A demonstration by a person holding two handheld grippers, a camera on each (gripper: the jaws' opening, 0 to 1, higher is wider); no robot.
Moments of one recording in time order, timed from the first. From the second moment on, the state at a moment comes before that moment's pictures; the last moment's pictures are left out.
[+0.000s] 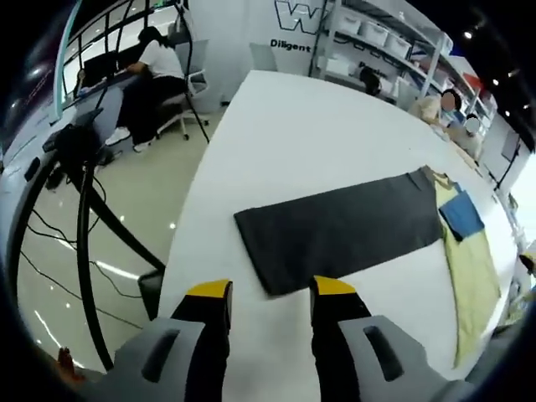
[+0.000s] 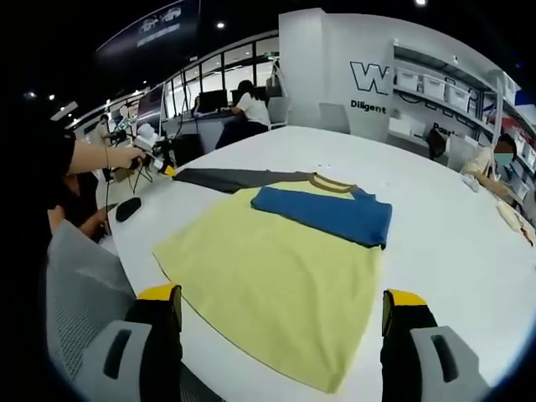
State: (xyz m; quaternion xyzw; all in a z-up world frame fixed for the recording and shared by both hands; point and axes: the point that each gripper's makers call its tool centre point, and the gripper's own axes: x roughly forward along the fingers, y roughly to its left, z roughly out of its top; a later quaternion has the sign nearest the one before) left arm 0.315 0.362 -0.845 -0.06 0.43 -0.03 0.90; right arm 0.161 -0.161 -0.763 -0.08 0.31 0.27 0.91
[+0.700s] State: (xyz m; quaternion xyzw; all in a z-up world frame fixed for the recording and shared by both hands) left arm 0.318 0.358 -0.855 -0.07 0.44 -0.02 0.89; right arm 0.159 -0.167 -0.768 -0.07 0.32 0.26 0.91
